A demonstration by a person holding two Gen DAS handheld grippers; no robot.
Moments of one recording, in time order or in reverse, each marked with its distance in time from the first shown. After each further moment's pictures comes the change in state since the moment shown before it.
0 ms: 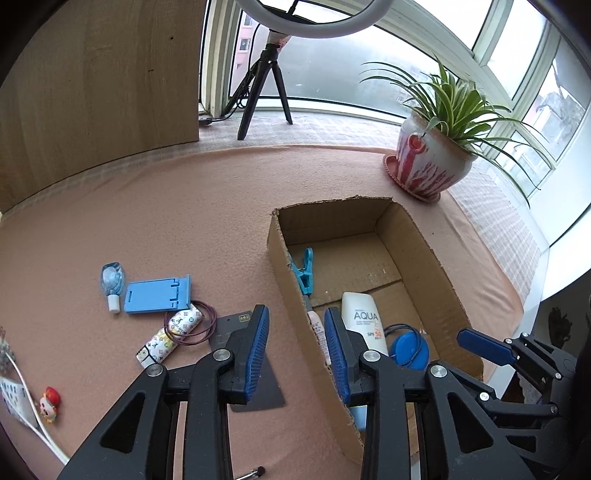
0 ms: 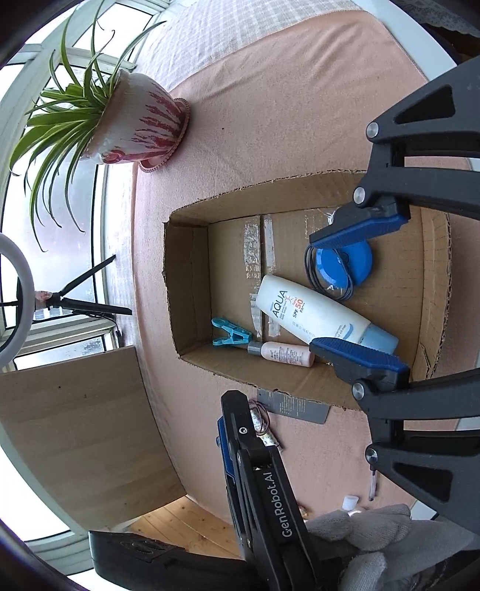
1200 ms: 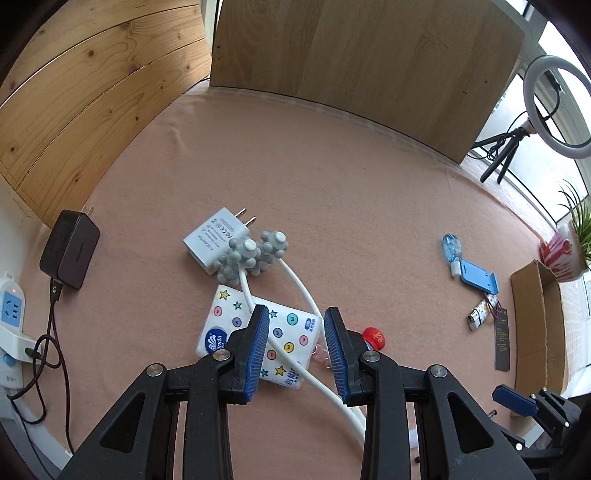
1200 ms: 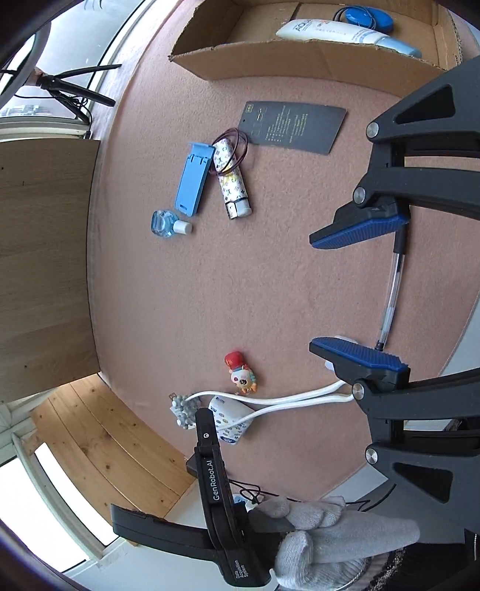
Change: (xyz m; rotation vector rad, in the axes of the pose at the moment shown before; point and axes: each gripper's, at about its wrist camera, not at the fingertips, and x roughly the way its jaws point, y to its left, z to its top) left arm -0.109 0.332 -0.110 -0.459 -0.004 0.285; right arm 0.060 0.239 -0.024 -0.274 0.179 0.286
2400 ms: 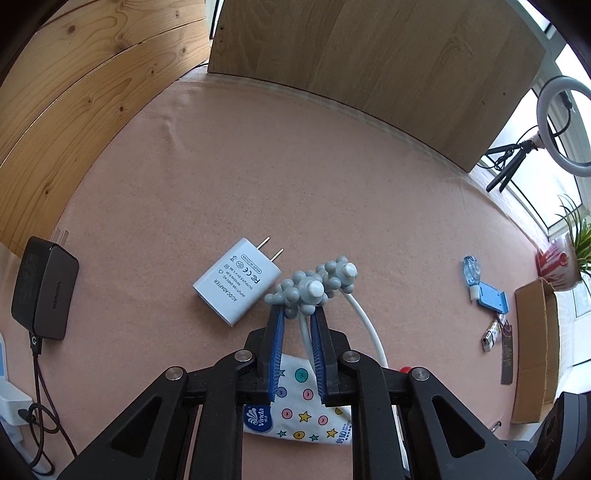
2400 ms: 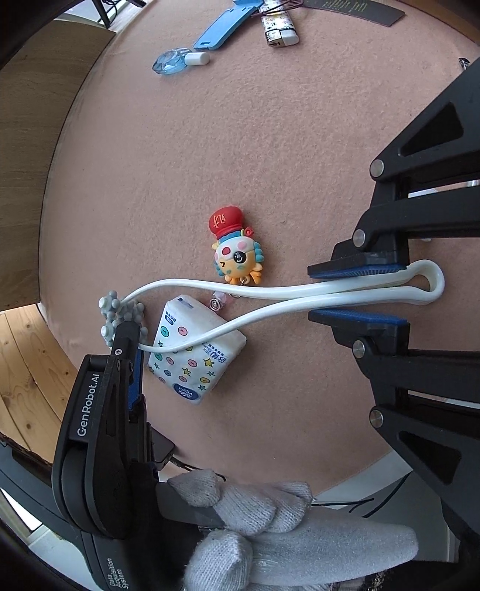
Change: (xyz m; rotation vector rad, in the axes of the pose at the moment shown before) left arm 0.041 0.028 0.038 0.001 0.041 -0.089; right arm 0.098 0.098 0.017 -0.139 0.140 0.053
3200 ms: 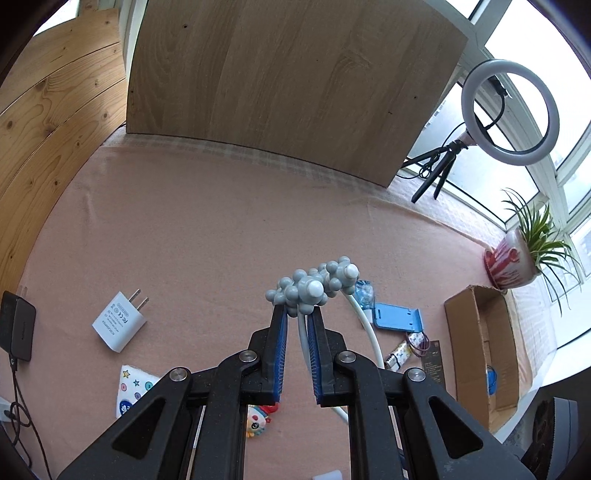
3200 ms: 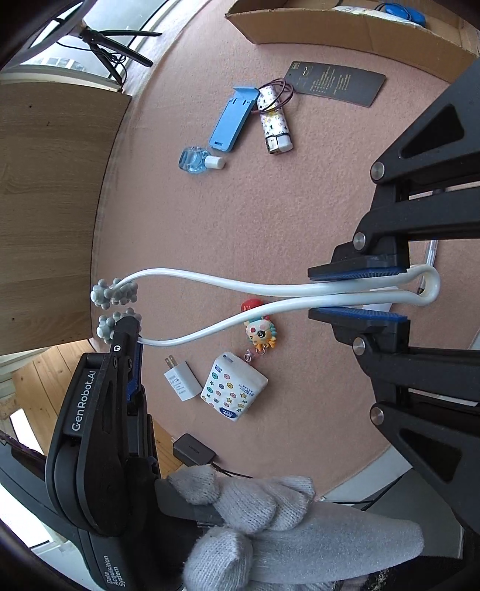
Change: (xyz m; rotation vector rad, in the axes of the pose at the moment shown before) left arm -0.041 -0.128 0.014 0.112 -0.101 -0.129; right arm -0.085 -0.041 -0.025 0.051 -0.147 -0.087
